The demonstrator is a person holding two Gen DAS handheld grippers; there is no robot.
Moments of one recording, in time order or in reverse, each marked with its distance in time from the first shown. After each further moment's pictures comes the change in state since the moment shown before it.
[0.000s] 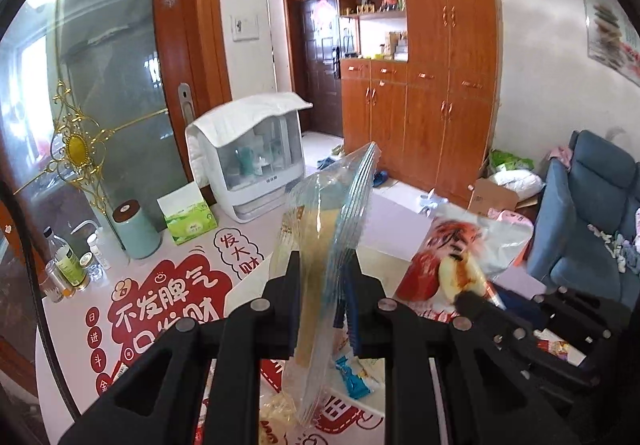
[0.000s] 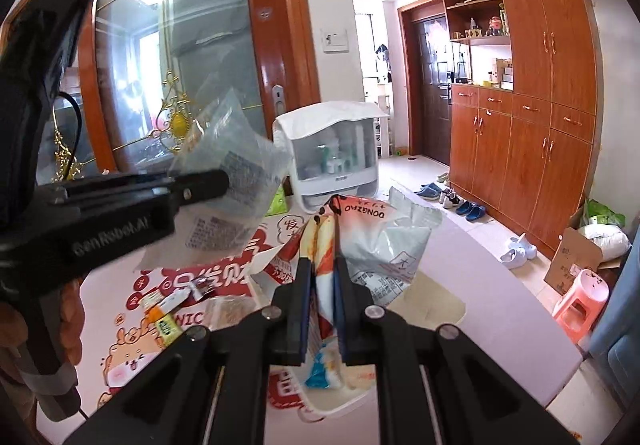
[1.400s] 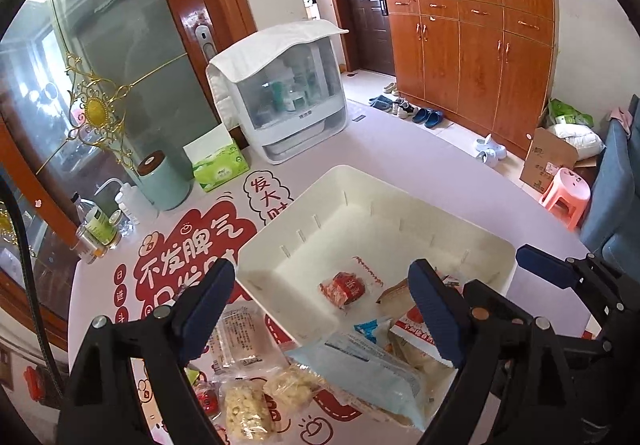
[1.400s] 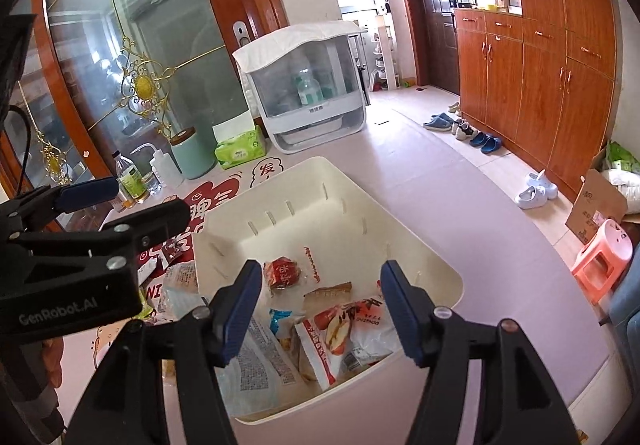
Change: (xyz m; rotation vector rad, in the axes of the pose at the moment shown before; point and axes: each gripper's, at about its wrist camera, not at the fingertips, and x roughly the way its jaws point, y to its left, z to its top) left arm 0.077 -0.031 -0.014 -0.009 0.227 0.222; right arm 0.089 -0.079 -0.016 0.095 0.248 0.077
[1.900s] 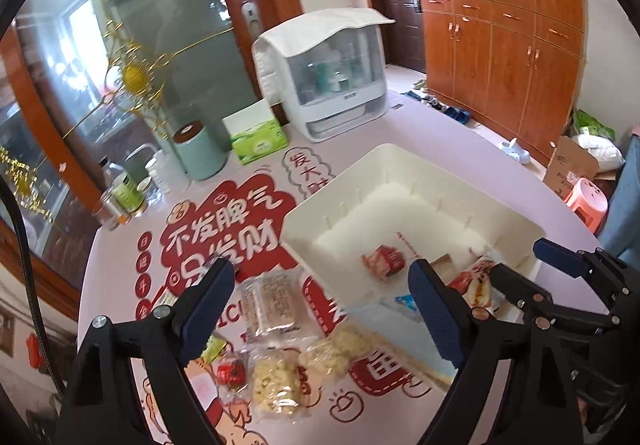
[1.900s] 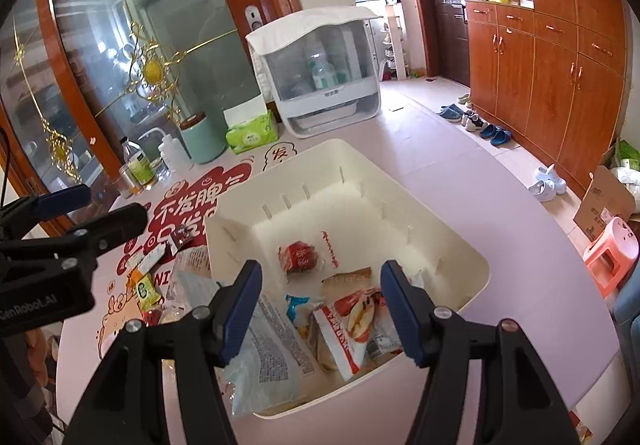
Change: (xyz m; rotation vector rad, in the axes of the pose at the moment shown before) left arm -0.014 0.051 -0.036 -0.095 0.039 0.077; right arm 0.013 0.020 -0.011 -0.026 0.049 0.023
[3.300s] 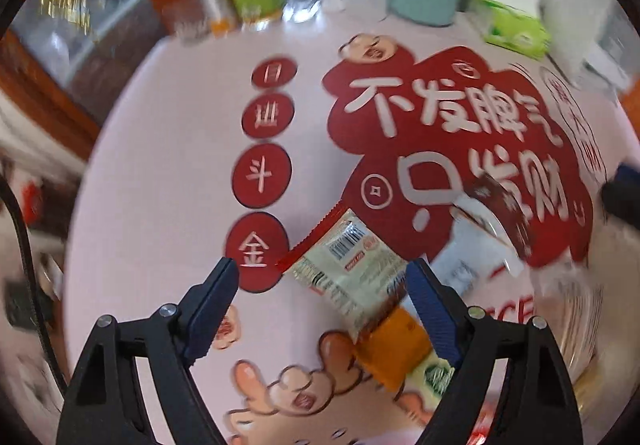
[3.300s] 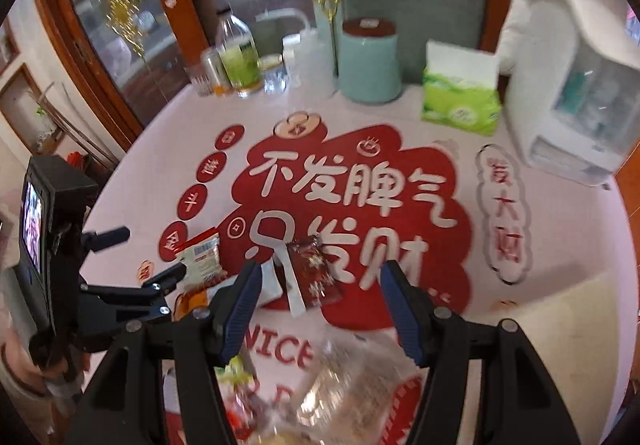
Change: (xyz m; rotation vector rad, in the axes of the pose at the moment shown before) left arm 0.240 0.328 -0.097 -0.481 0.452 0.138; right arm 0.252 0.286 0.090 -0.413 0.385 0.200
